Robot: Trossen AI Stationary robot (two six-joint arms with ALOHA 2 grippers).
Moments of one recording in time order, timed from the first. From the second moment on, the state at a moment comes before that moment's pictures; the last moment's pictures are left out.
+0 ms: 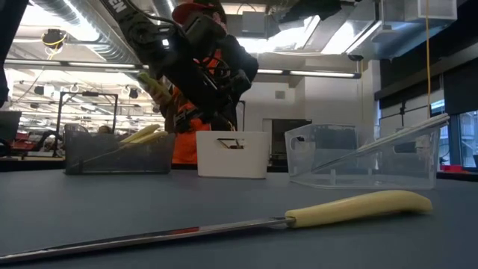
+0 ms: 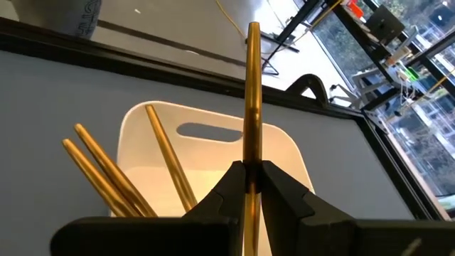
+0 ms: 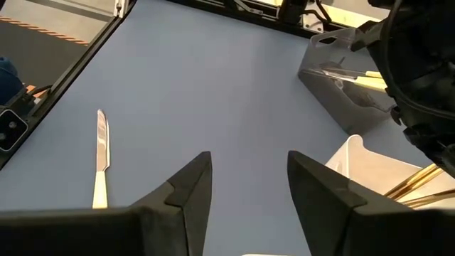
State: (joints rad) left arm 0.21 1.76 0.92 0.30 -0.68 -1.01; right arm 0.28 1.31 1.06 -0.33 0.14 -0.09
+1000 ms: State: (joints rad) left arm 0.22 1.76 0.92 0.29 -0.62 -1.02; right arm 0.28 1.31 1.06 -0.33 0.14 -0.09
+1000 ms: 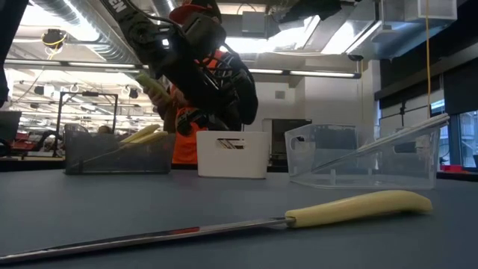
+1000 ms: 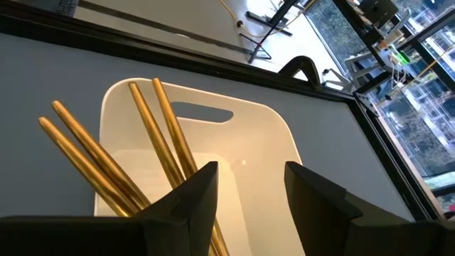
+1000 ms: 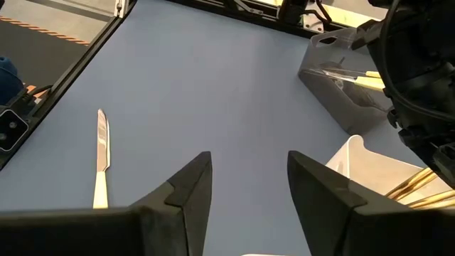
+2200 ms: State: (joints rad) left arm 0.14 1.28 0.92 0.09 -0.12 -0.38; right arm 0.28 1.31 1.06 -0.29 0.00 0.06
